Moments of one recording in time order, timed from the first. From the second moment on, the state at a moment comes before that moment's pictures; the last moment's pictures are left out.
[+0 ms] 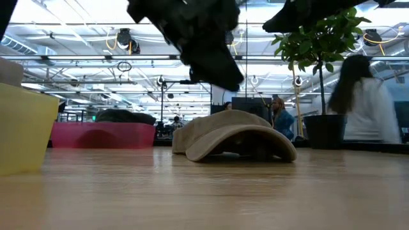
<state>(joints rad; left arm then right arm) -0.12 1.83 1.27 -0.20 0.04 -0.14 0.07 0.92 0.65 0.12 0.60 -0.12</state>
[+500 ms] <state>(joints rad) -0.10 1.96 1.40 -0.35 -0.10 -0.16 0.07 0.92 0.65 0.09 0.60 -0.13</state>
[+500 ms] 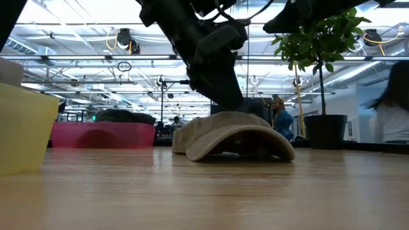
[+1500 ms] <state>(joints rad) -0.08 1.99 1.39 -0.42 -0.13 -0.01 0.07 0.92 0.65 0.08 0.60 -0.14</state>
